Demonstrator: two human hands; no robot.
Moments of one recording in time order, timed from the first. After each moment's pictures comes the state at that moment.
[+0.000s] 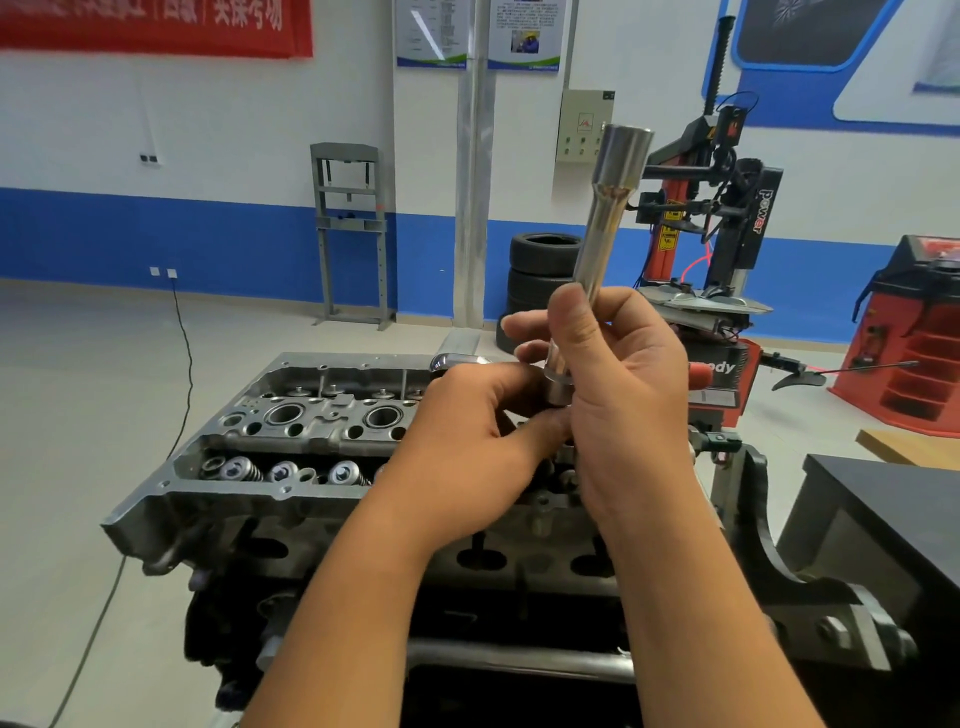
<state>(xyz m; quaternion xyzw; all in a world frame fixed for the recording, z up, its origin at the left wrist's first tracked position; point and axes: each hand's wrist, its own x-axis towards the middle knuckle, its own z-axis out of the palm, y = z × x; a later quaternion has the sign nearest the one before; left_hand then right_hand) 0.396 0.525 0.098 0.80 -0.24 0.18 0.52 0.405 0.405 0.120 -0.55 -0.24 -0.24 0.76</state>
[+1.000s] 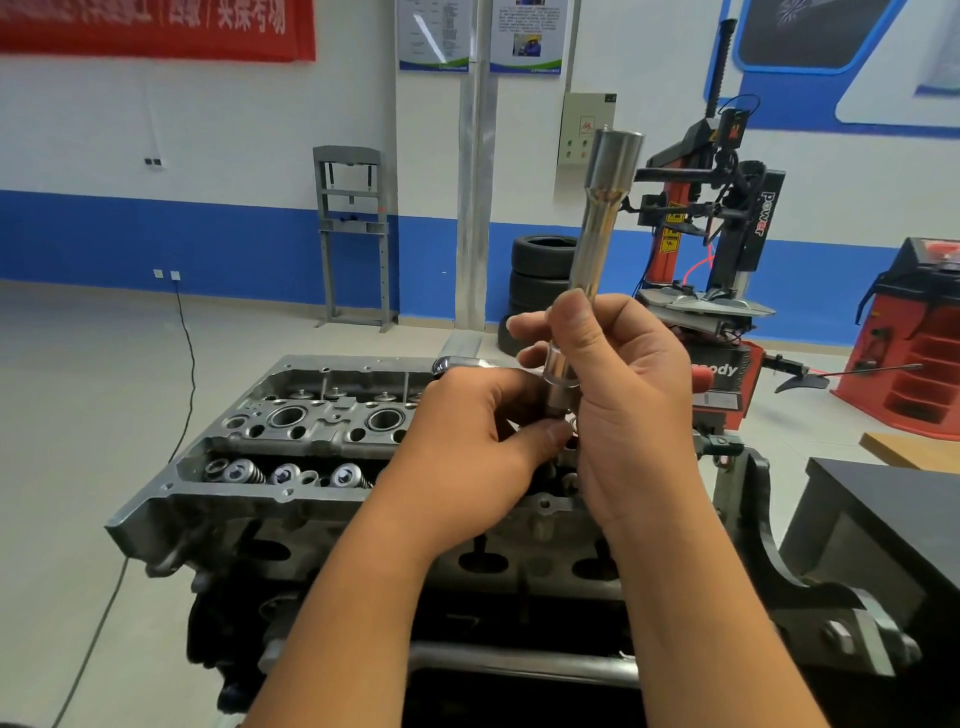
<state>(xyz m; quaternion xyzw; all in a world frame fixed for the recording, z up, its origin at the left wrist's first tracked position) 0.395 0.527 0.098 0.81 -0.22 0.19 0.51 0.408 0.402 0.119 -0.56 -0.23 -0.22 0.76</state>
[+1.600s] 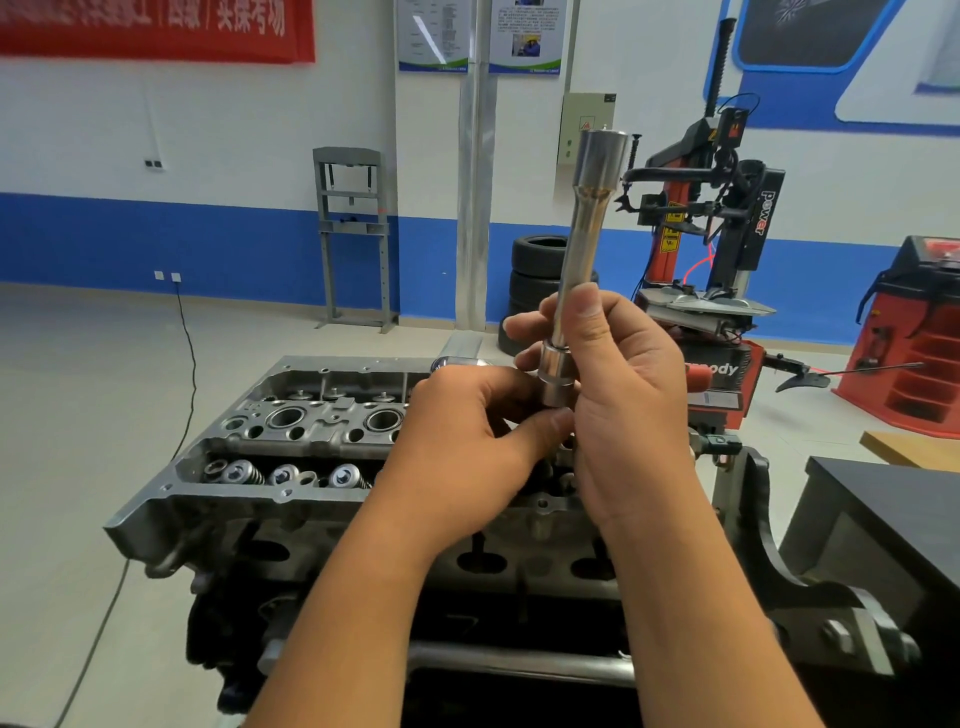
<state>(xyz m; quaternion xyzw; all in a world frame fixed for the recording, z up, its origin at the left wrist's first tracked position) 0.394 0.525 0.097 0.80 -0.21 0.21 0.53 0.405 0.404 0.121 -0.54 -0.23 -0.21 0.78</state>
